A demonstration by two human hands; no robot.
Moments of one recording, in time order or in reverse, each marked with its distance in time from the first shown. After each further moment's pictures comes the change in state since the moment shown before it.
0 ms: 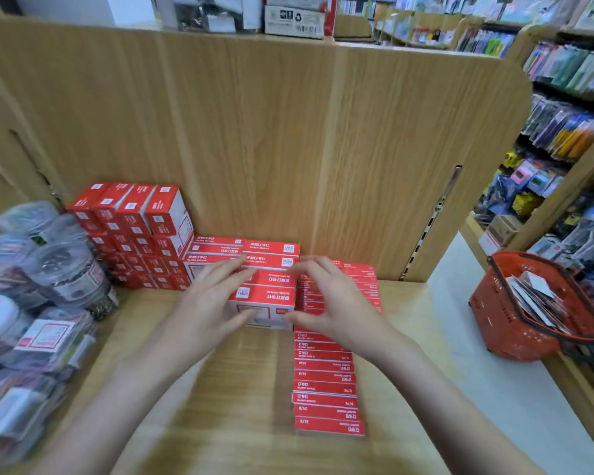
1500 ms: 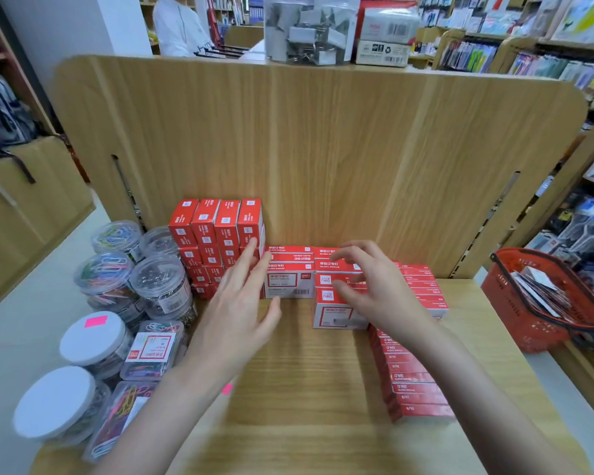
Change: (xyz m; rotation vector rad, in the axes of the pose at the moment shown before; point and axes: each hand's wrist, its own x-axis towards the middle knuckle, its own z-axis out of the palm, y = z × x) left_hand -0.032 -0.037 -0.064 -0.131 0.037 -0.153; right_hand 0.031 -0.071 0.030 -0.052 0.217 0.135
